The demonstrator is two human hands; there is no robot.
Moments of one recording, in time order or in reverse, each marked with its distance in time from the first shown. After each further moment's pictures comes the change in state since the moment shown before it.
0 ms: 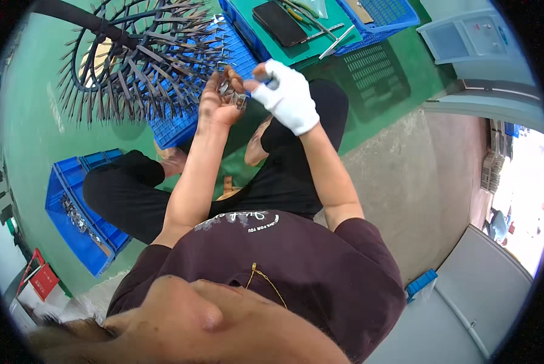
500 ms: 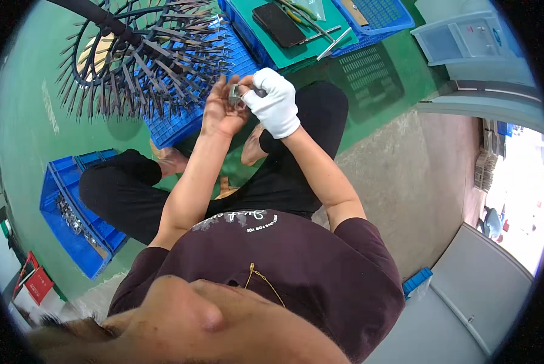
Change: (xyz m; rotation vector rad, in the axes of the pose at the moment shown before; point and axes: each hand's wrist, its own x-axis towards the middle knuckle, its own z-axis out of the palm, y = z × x) left_hand -0.025 -0.025 0.008 0.314 0.161 0.202; right_hand -0.013 0.019 0.025 0.020 0.069 -0.068
